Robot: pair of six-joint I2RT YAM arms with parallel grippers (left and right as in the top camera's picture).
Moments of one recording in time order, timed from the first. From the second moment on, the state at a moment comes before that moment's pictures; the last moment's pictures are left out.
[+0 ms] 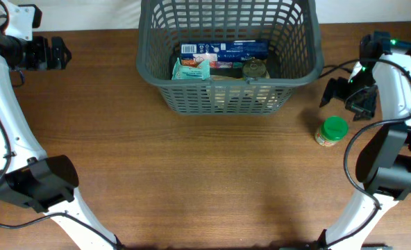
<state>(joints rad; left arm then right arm) 0.39 2.14 2.54 -1.48 0.29 0.34 -0.25 2.11 1.85 -1.38 -0.05 0.23</state>
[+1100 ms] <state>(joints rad) 0.39 2.14 2.54 -1.48 0.29 0.34 -0.24 2.11 1.59 -1.20 -0.02 0.15</state>
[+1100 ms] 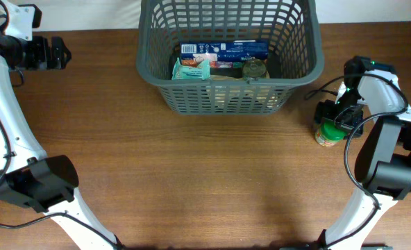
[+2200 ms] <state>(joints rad) 0.39 2.14 2.54 -1.48 0.29 0.34 -0.24 2.11 1.58 -1.19 -0.02 0.20</state>
